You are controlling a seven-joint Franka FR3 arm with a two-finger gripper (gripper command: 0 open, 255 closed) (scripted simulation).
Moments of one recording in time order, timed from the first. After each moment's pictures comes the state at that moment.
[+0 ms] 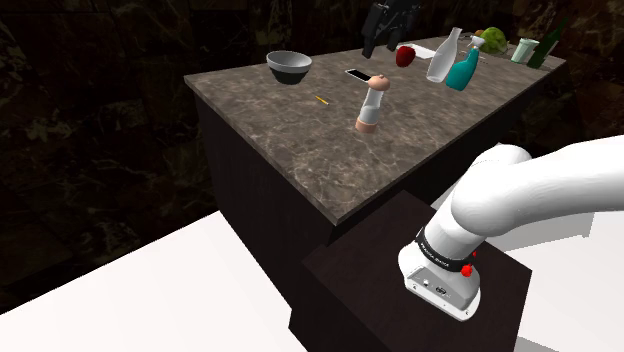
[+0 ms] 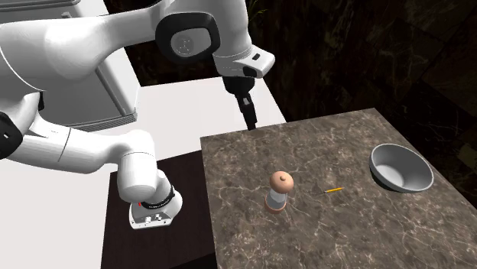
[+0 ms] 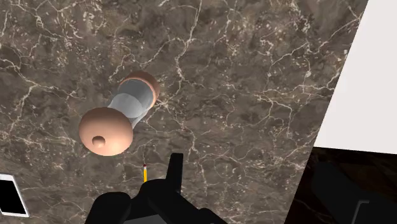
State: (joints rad) arm 0.01 -0.78 -0.06 -2.30 -0.11 1.71 0.05
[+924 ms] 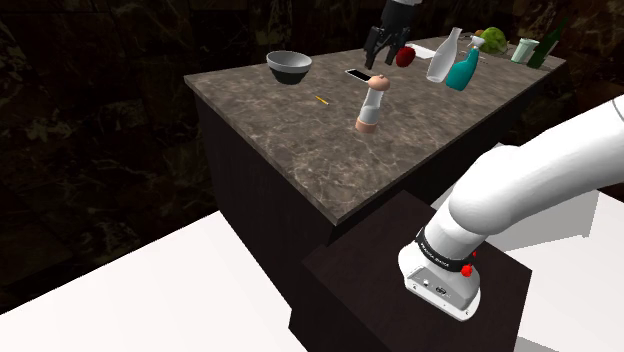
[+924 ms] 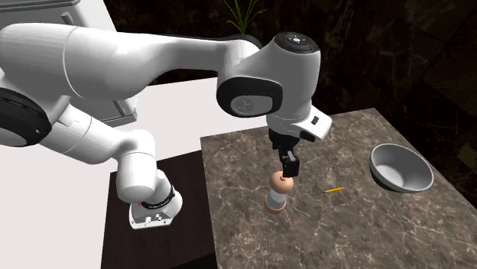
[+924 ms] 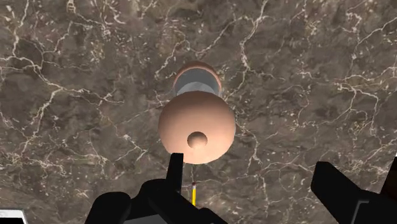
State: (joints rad) arm -0.04 -0.46 -0.31 -2.21 -0.13 1.85 -0.16
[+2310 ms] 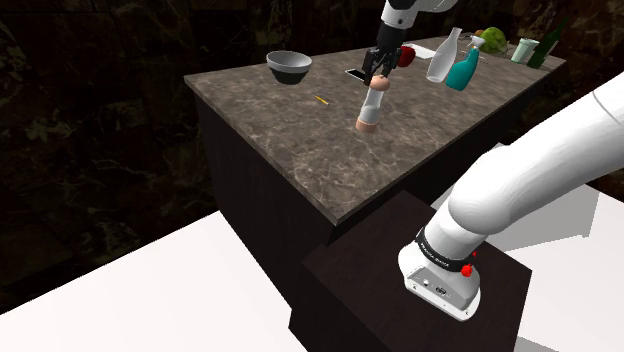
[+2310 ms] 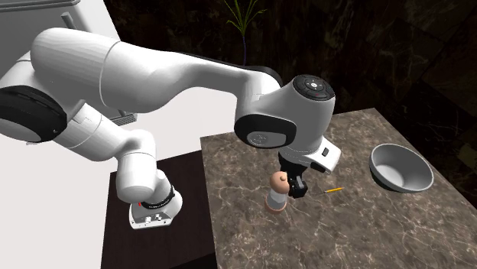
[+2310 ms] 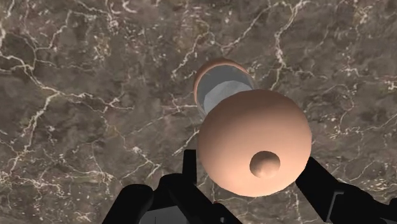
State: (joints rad) arm -0.05 -0.34 -0.38 -2.24 -0.11 1.98 -0.23
